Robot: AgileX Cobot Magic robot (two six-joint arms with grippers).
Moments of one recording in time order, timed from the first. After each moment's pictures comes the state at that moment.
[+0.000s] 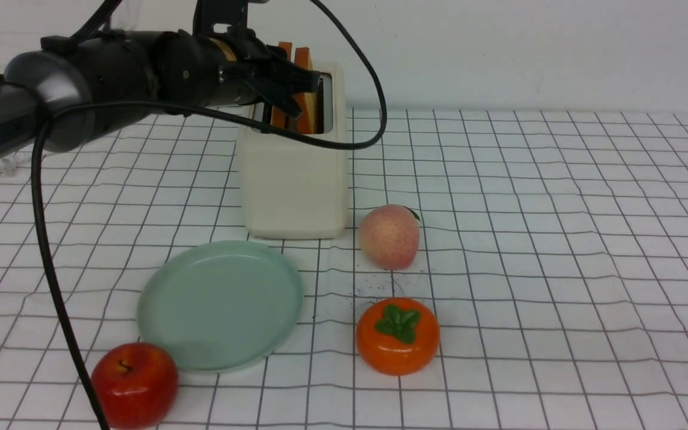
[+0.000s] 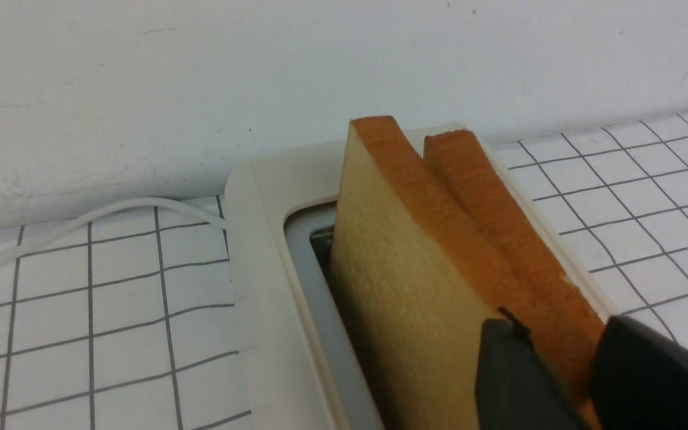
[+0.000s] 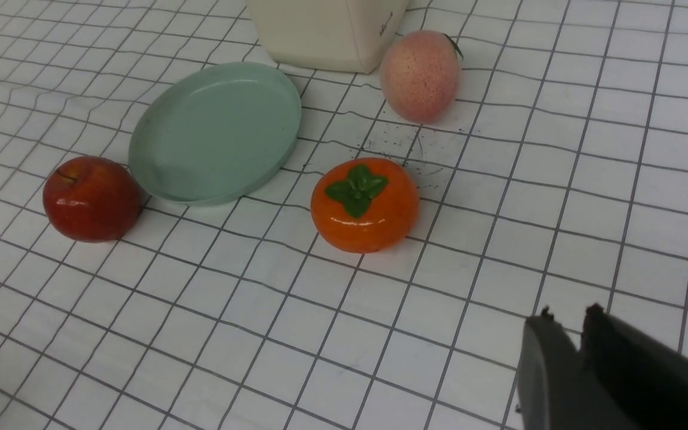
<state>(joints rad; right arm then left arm) 0.04 0.58 -0.80 0.56 0.96 -0.31 -0.32 1.92 -1.60 -0.13 0.10 0.05</state>
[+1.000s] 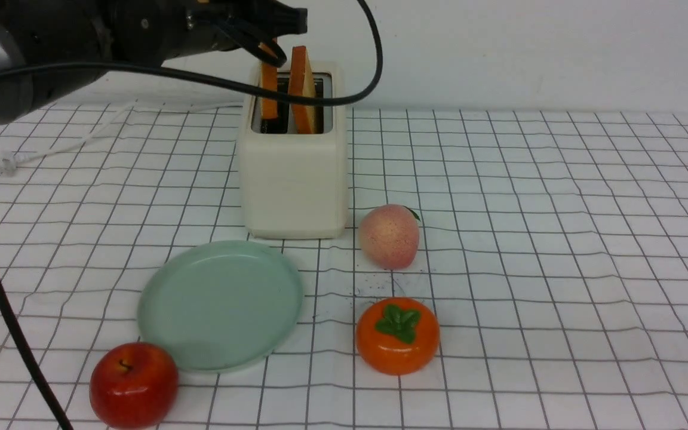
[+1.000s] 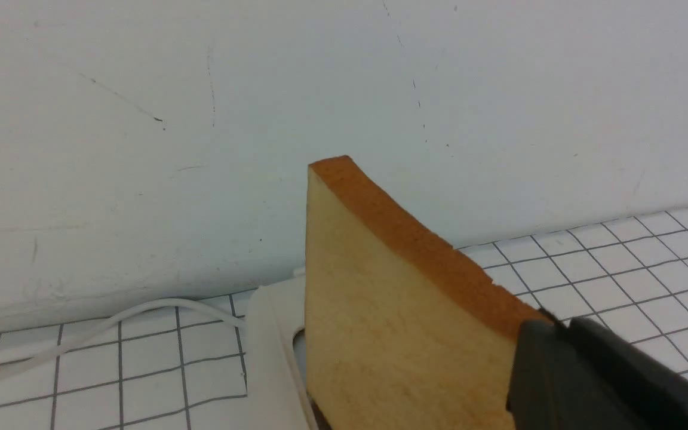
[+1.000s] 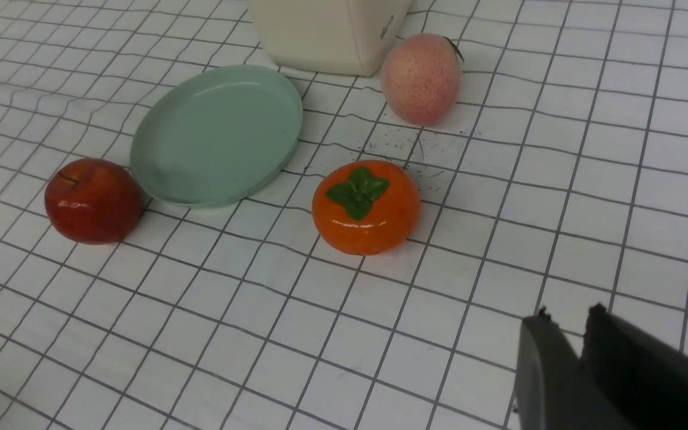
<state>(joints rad) 0.04 0.58 -0.80 0.56 0.95 -0.31 -0.32 1.79 -1.60 -0.13 0.10 0.05</state>
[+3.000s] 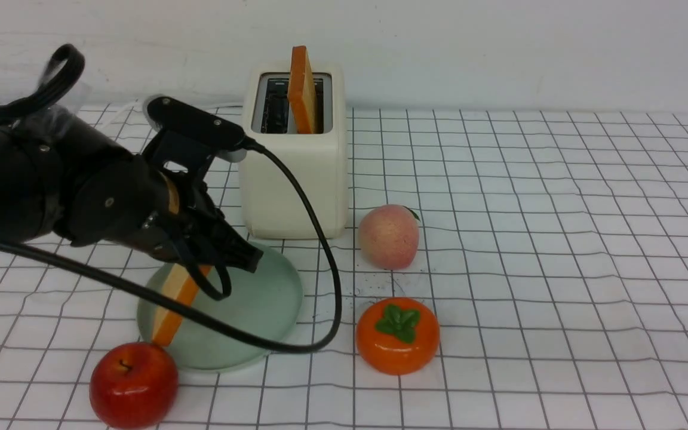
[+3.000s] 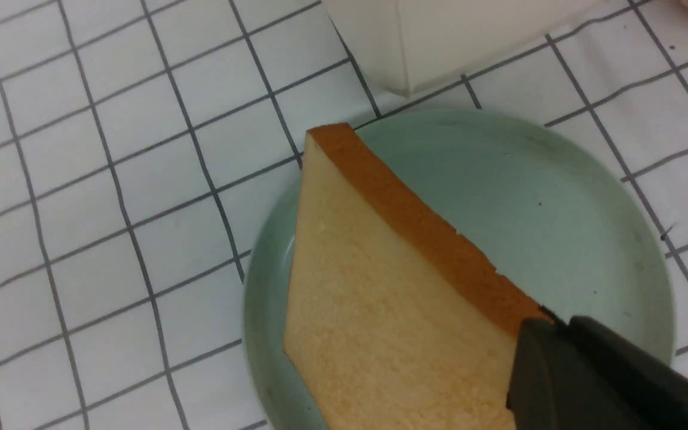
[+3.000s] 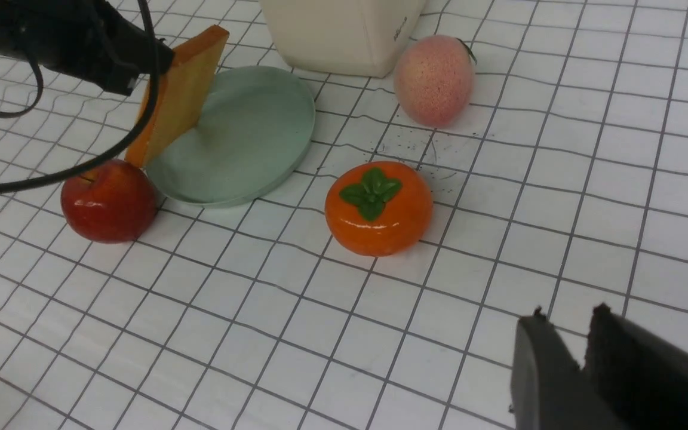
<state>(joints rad) 0.04 0.58 -0.80 0.58 0.96 -0.32 -0.44 1.52 -1.07 0.27 0.50 -0.20</state>
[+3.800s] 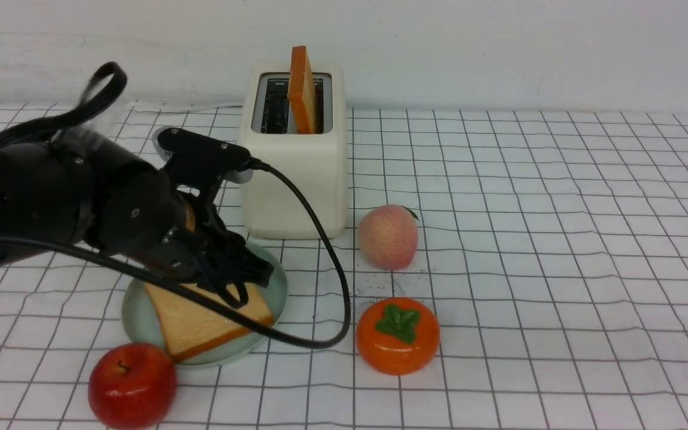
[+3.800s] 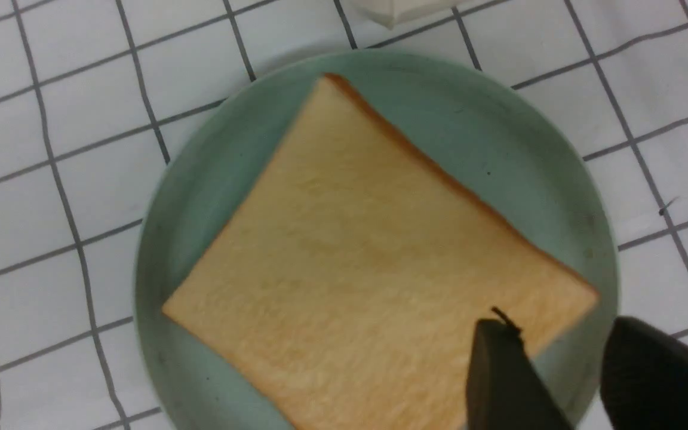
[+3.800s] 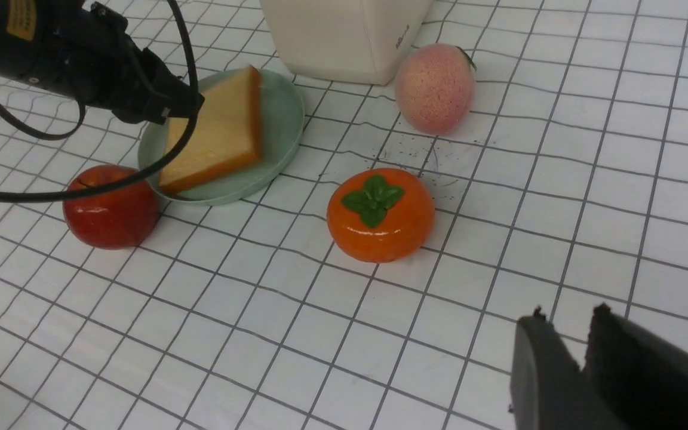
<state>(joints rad) 0.04 0.58 -0.80 0.59 0.95 -0.33 -0.44 1.58 -1.06 0.20 0.50 -0.23</state>
